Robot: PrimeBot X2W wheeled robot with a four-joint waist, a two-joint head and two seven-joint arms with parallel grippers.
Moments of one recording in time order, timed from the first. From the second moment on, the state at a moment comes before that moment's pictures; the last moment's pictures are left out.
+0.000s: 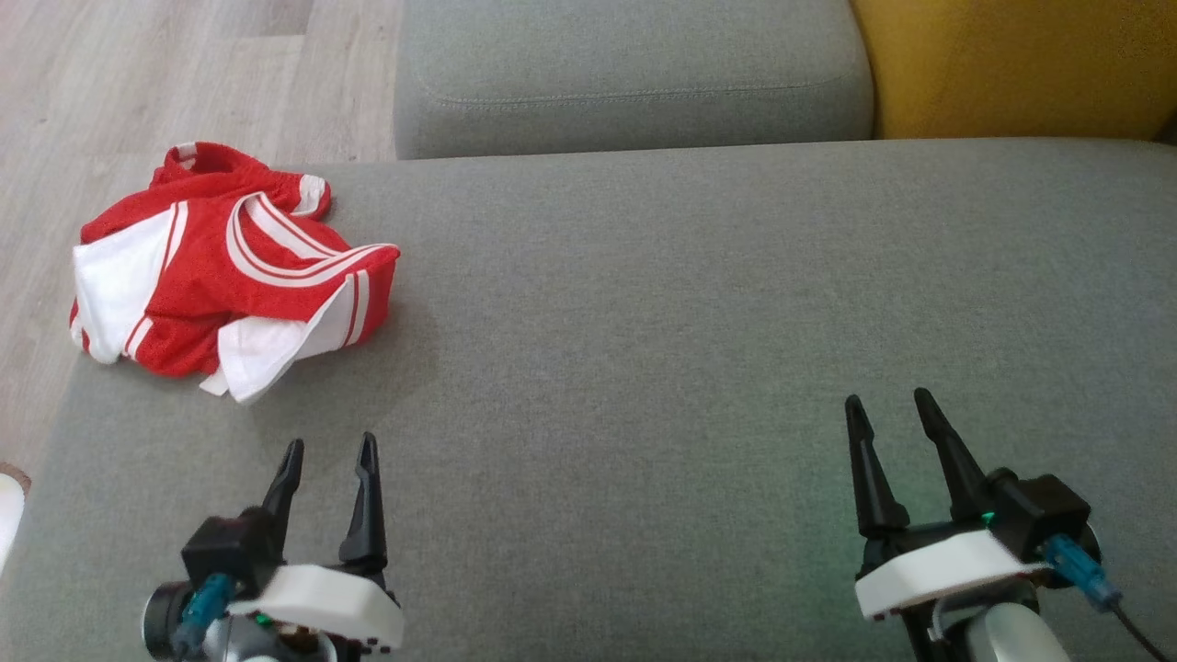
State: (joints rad) left arm 0.08 0.09 -0.19 0.14 -0.25 0.07 -0.21; right arm 0.01 -0.04 0.11 0.23 0.19 0.12 -0.21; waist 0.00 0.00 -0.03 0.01
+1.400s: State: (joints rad) left arm 0.10 0.06 -0.16 0.17 -0.08 0.05 -0.25; right arm 0.01 -0.04 0.11 0.26 0.03 0.12 -0.25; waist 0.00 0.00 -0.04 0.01
